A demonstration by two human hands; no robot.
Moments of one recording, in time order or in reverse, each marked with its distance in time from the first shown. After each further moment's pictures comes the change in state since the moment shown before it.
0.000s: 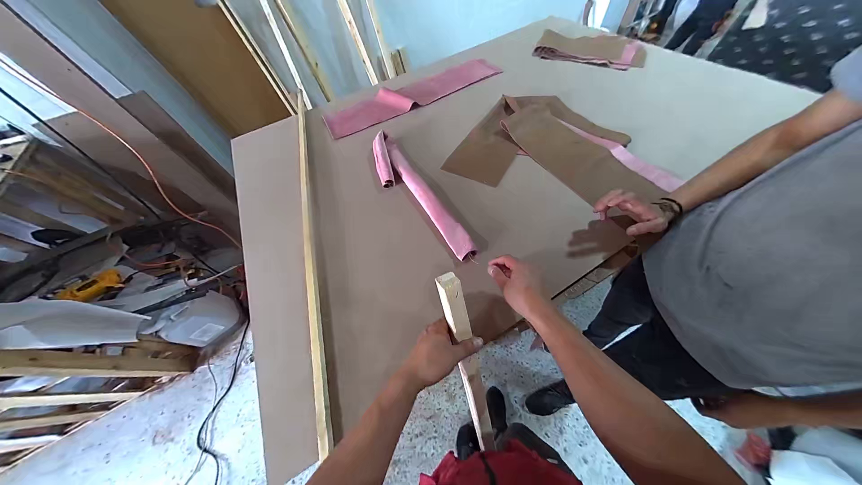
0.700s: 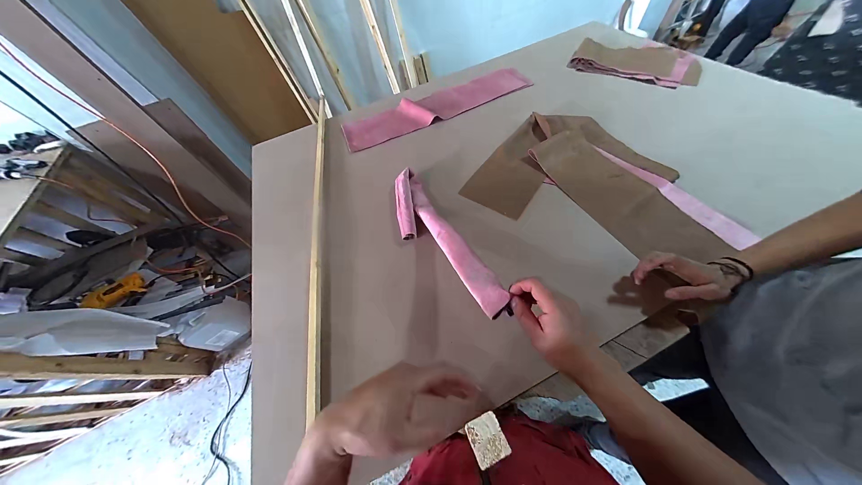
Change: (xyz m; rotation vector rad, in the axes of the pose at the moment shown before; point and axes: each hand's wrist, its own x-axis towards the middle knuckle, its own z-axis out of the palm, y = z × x) left_hand -0.015 0.077 -0.130 0.191 -0.338 0.501; right_hand 0.052 -0.048 -0.033 0.093 0.153 -0.602
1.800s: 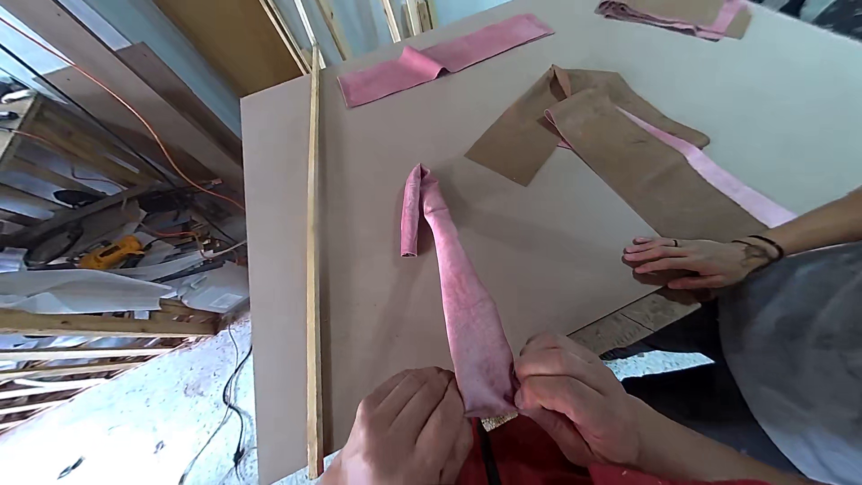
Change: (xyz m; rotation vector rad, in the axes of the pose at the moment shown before) left_hand -0.021 0.024 0.063 0.865 0.840 0.438; right_hand -0.050 -0.071 -0.015 0.278 -0.102 -0.565
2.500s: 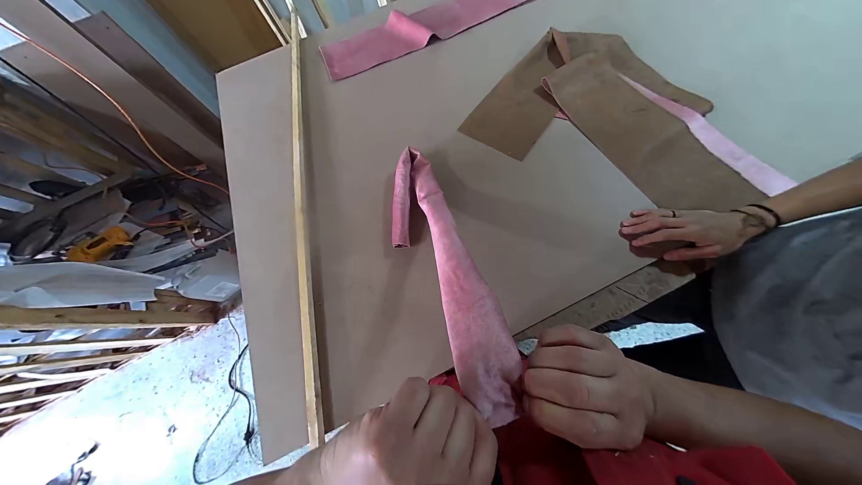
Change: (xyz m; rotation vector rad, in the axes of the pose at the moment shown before) left_hand 0.038 0.019 -0.038 0.347 -0.445 0.482; right_hand -0.013 0.001 -0.013 -0.166 -0.083 -0.334
